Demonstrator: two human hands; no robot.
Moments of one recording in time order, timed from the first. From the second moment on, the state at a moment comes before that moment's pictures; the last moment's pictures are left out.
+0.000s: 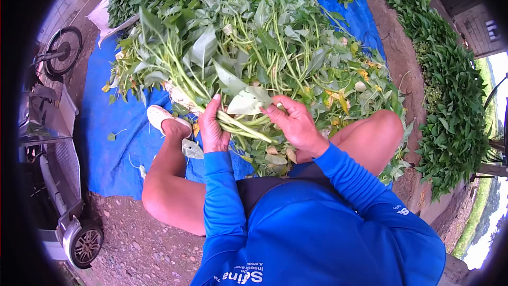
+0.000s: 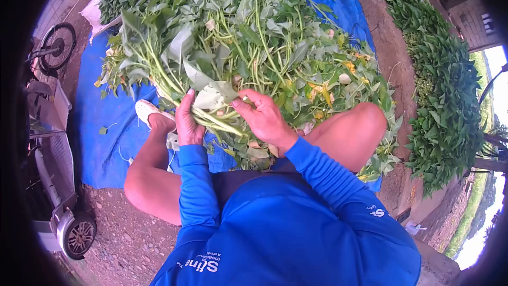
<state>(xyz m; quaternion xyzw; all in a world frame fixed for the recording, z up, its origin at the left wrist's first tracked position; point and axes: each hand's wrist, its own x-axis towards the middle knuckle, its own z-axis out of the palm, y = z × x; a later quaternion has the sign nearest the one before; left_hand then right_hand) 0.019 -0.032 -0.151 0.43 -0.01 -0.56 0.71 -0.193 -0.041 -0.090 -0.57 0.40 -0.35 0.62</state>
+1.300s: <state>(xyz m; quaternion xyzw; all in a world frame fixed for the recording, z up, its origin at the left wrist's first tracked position) -0.001 -0.055 -0.203 0.49 0.01 -0.64 0.59 -0.301 -0.211 -0.108 -0.50 0.62 -0.32 0.52</state>
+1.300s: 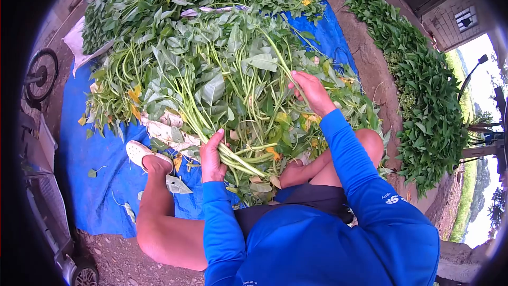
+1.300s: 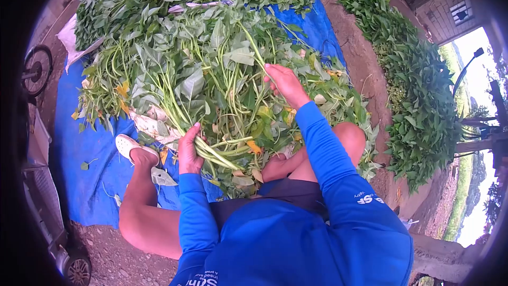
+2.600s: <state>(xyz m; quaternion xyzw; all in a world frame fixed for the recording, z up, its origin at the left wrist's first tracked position) -0.006 -0.039 -0.239 0.46 0.02 -0.69 0.56 -0.240 -0.103 -0.057 -0.70 0.52 -0.40 0.28</state>
